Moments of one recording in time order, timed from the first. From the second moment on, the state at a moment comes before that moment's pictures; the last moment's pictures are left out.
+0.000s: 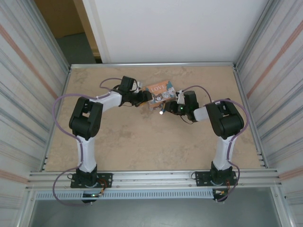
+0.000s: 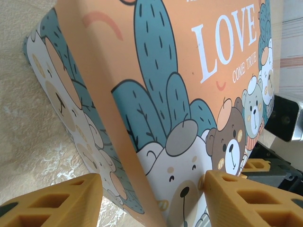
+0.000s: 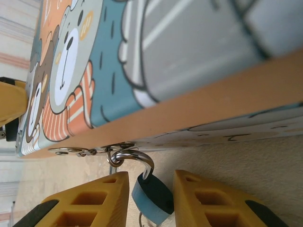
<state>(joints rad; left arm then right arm) -0.40 2.04 1.36 -0.17 0.55 -0.65 0.32 1.98 0.87 0.49 -0.59 0.65</state>
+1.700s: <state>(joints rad) -0.41 2.04 1.36 -0.16 0.52 -0.65 0.34 2.09 0.87 0.79 -0.49 0.95</state>
